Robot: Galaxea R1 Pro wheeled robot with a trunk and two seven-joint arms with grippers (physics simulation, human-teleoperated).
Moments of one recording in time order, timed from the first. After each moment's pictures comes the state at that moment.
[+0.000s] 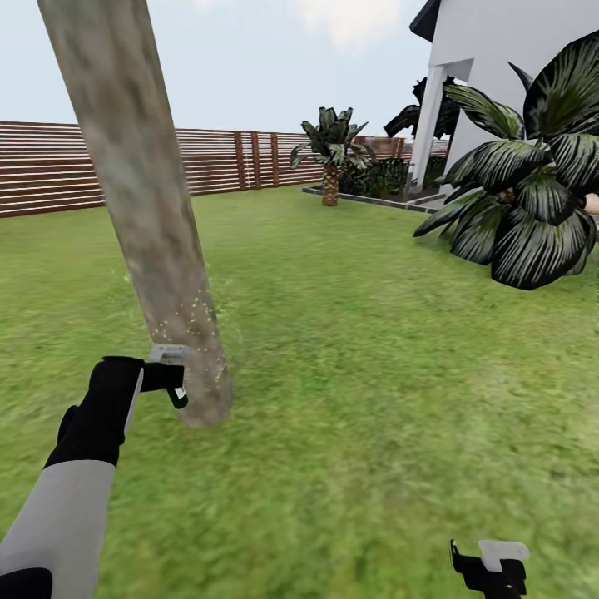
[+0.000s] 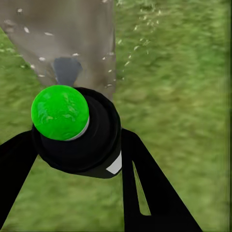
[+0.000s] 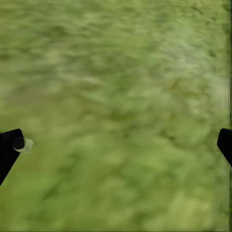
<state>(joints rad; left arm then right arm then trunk) -0.80 0.09 0.18 -1.15 -0.32 0.96 -0.38 -0.35 -0.16 -0.32 -0.29 0.29 -0.43 -0.08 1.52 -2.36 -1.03</state>
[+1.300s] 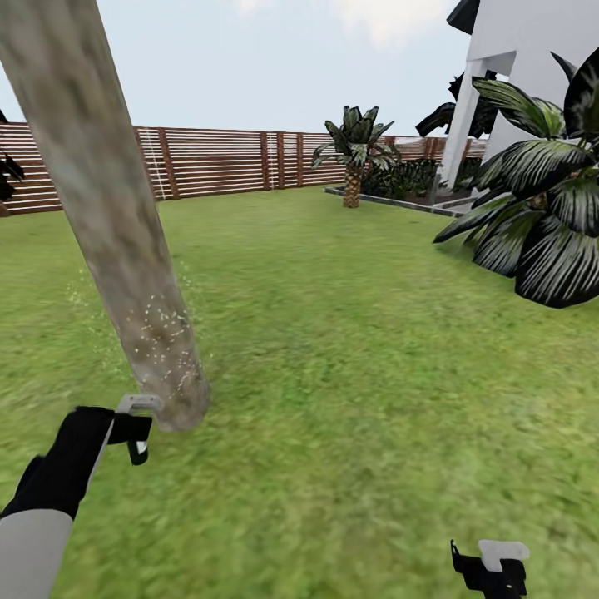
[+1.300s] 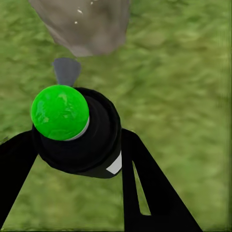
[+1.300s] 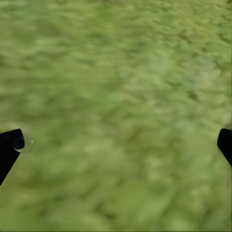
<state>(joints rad) -0.63 0.22 0.20 -1.04 -0.32 0.87 -0.37 -0.35 -0.16 -0.32 -0.29 0.29 -0.43 -0.08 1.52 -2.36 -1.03</state>
